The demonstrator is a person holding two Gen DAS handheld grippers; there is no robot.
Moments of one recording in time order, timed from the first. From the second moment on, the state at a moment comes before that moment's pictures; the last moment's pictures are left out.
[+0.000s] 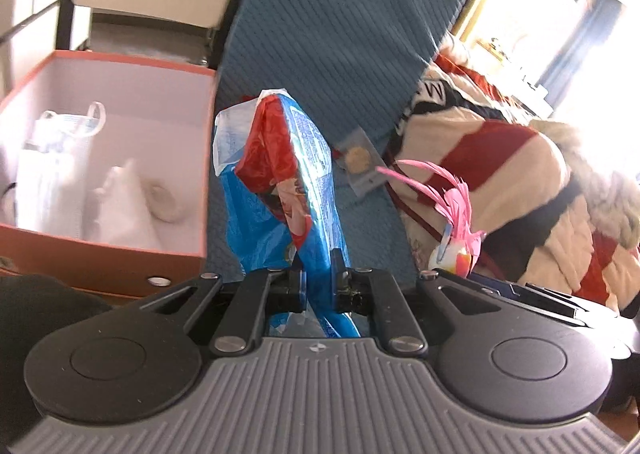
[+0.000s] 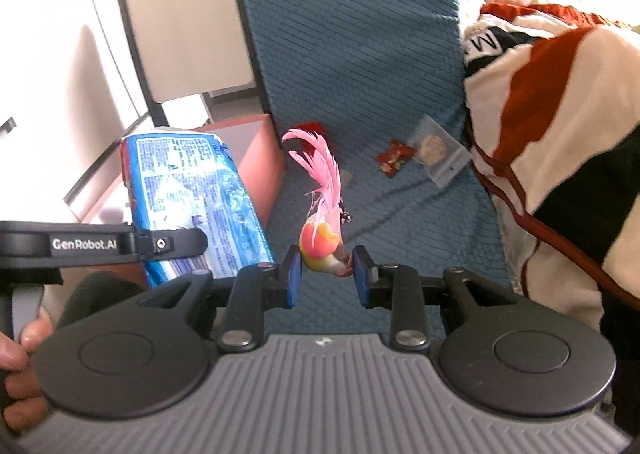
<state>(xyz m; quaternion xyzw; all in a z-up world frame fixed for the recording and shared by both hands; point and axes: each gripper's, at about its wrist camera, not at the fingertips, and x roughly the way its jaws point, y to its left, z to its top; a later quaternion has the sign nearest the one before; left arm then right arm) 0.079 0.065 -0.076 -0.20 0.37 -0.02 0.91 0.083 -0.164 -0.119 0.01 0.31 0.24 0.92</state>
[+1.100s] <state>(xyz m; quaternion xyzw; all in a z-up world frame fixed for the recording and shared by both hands) 0.036 0.229 -0.044 -0.22 0.37 0.09 0.90 0.074 0.009 -0.086 -0.05 0.31 0.34 0.88</state>
